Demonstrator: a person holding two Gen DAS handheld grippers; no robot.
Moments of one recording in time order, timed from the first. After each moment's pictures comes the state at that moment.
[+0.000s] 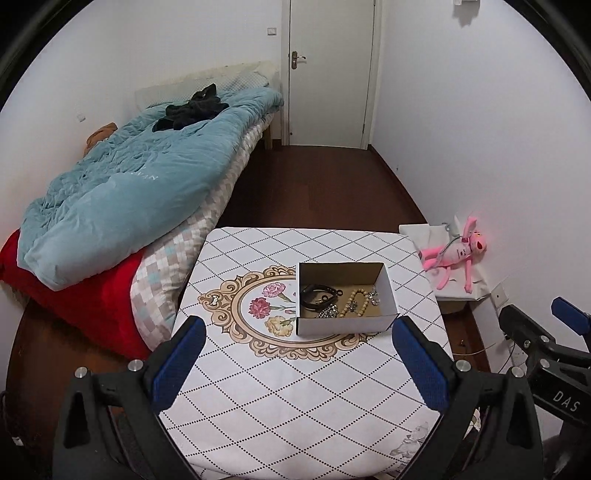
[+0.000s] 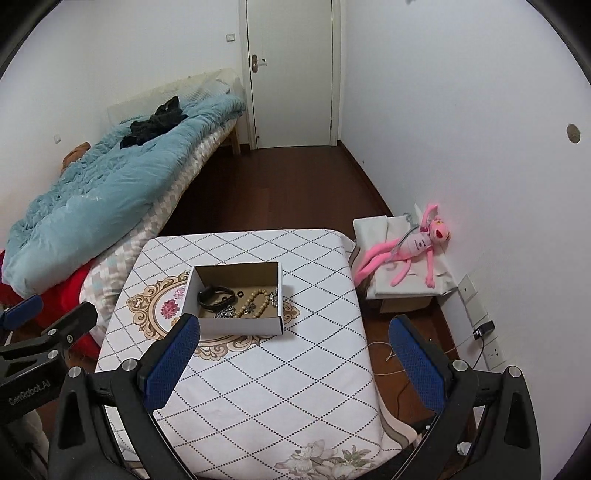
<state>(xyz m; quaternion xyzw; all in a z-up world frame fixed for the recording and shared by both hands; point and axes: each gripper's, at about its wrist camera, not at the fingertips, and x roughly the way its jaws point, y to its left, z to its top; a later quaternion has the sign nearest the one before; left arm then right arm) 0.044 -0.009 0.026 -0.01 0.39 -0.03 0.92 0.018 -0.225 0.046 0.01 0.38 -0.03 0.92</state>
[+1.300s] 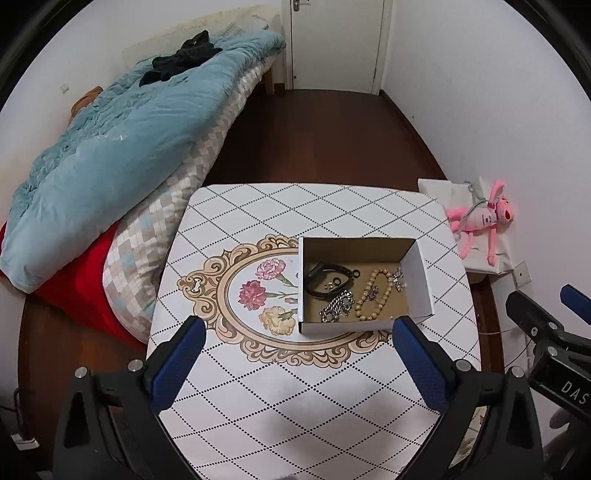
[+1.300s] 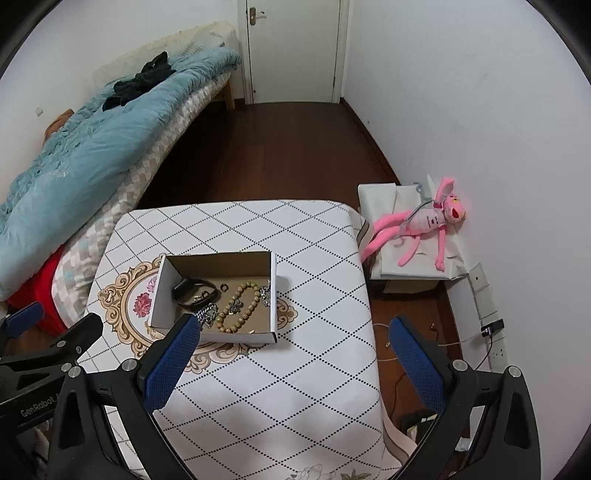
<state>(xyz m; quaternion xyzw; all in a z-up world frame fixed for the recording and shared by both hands) 0.149 -0.023 -0.036 0.00 0.50 -0.01 0.87 0.140 -0.223 -0.014 0.00 0.48 -0.04 0.88</state>
